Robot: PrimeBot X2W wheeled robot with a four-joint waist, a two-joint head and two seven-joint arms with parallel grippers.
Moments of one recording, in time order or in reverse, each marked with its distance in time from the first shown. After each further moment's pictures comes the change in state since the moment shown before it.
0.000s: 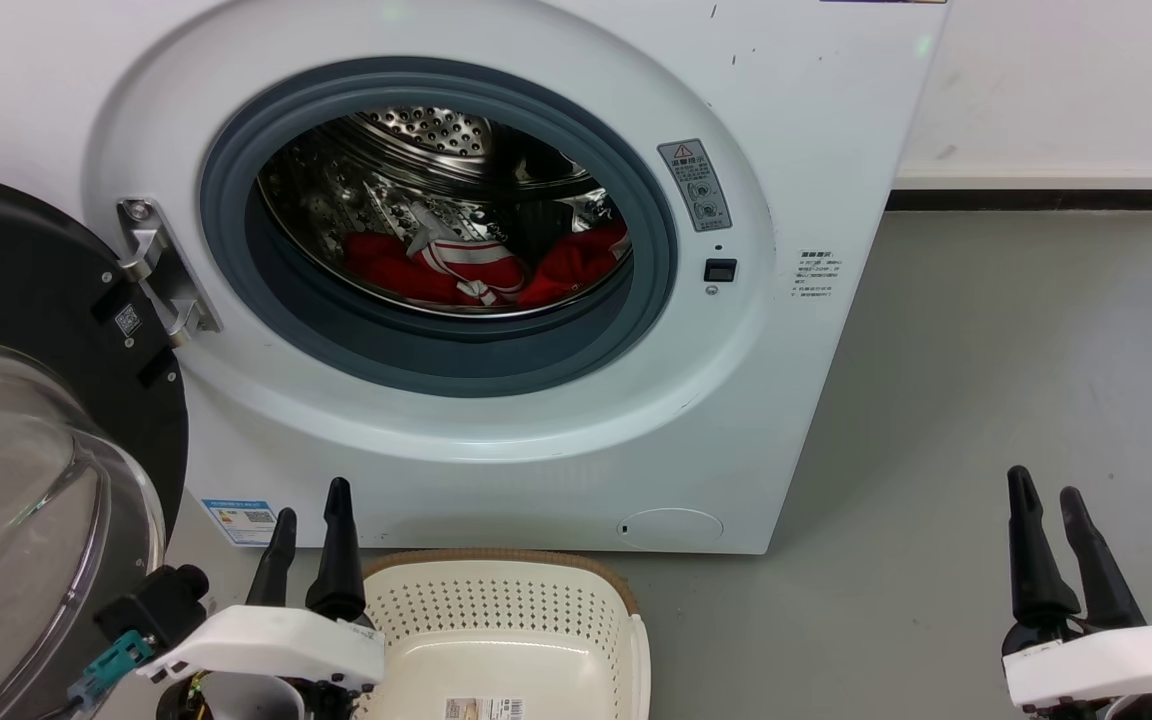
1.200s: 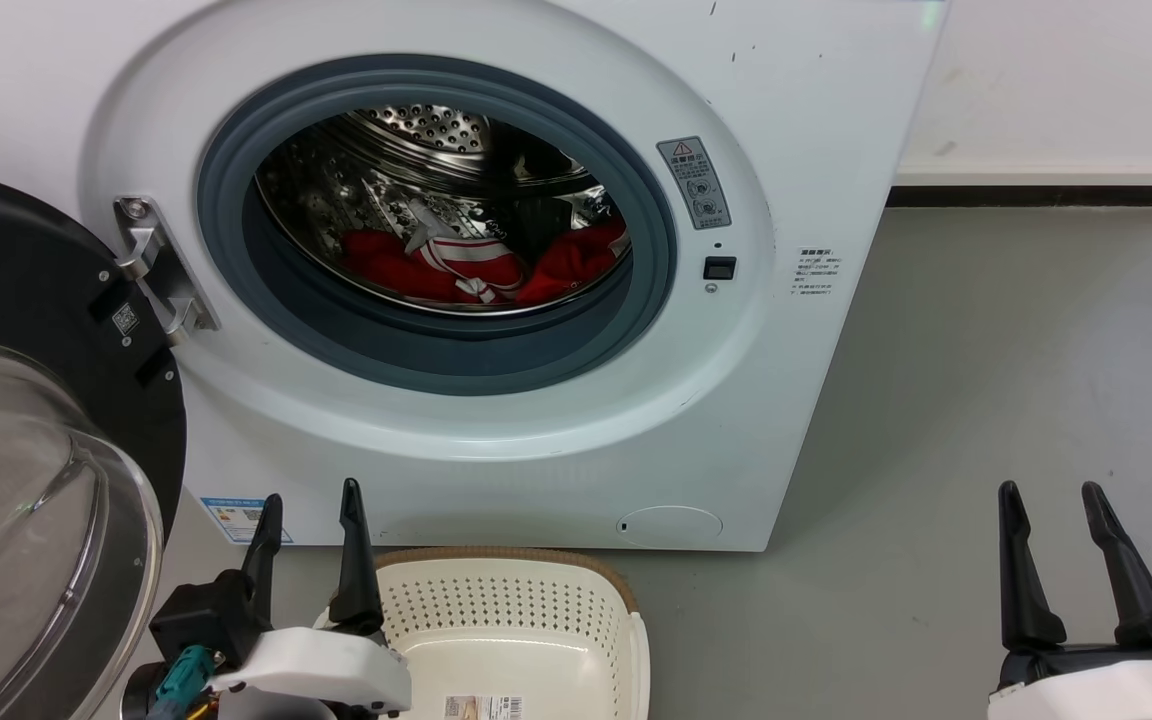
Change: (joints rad) left arm 0.040 0.035 -0.077 -0.062 0.383 0.090 -0.095; right arm 0.065 0.000 0.007 -0.099 -0.461 0.000 -0.095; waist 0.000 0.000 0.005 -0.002
